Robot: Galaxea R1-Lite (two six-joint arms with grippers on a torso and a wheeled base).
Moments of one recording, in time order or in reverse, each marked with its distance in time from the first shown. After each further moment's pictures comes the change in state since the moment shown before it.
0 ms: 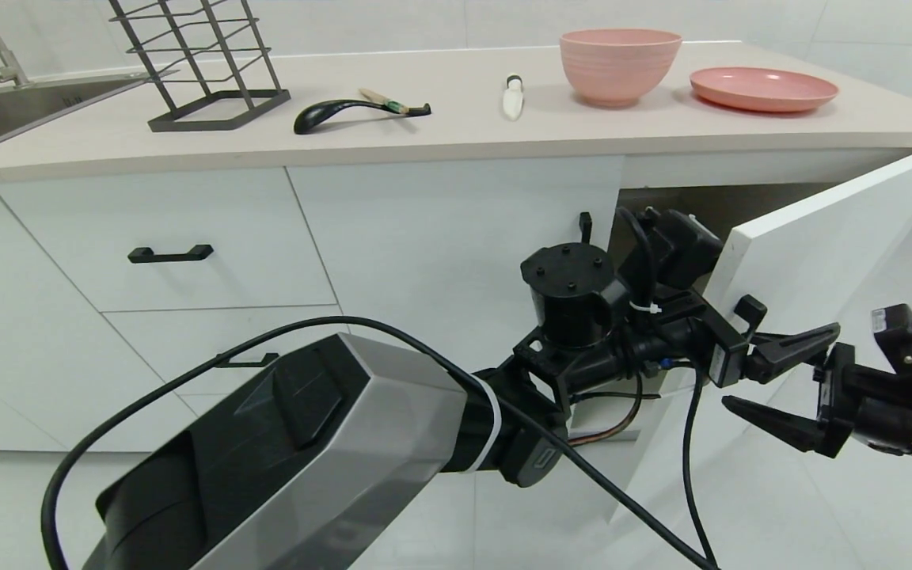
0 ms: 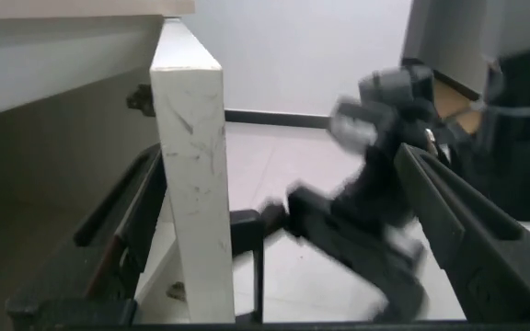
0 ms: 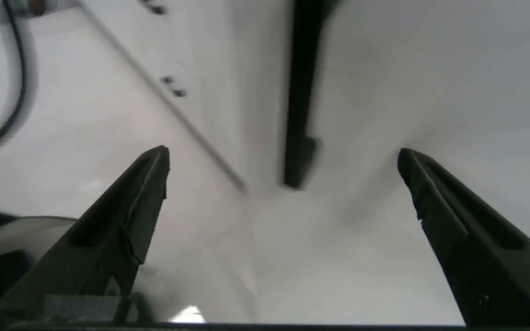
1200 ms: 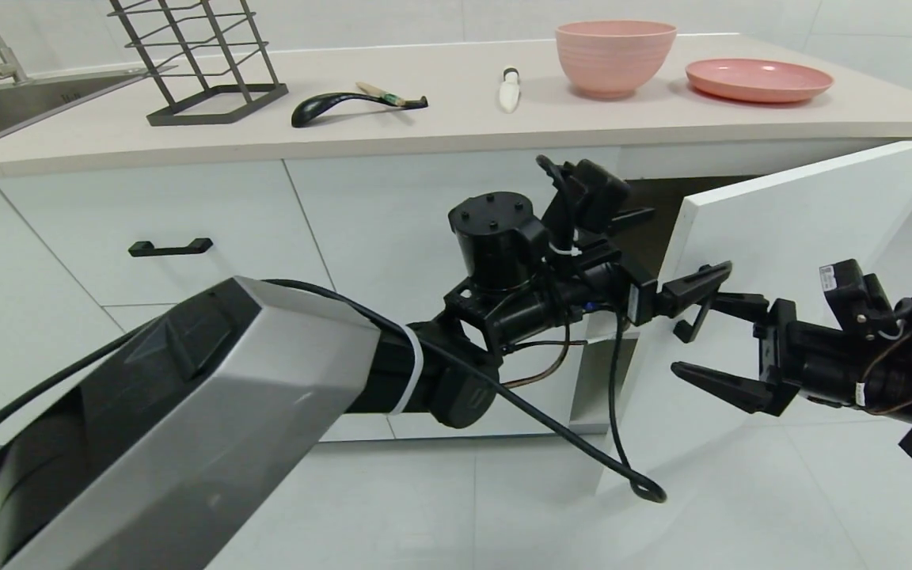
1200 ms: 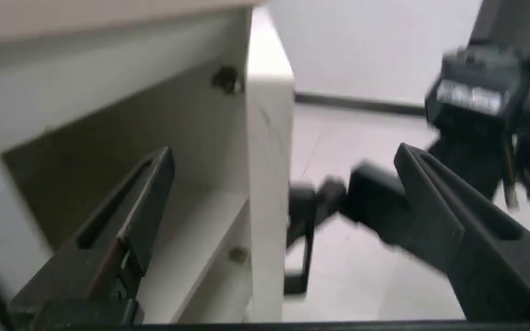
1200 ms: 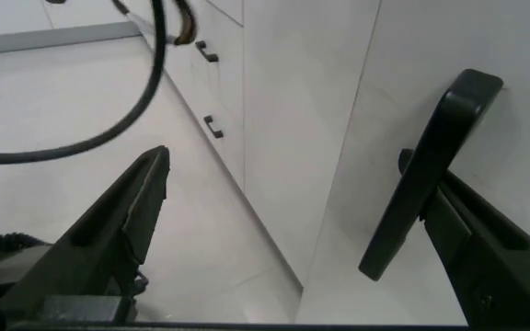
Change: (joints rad) left arm 0.132 -0.101 0.053 0.068 0.043 0.018; right arm 0.247 -0.020 -0.169 0.036 0.038 0.057
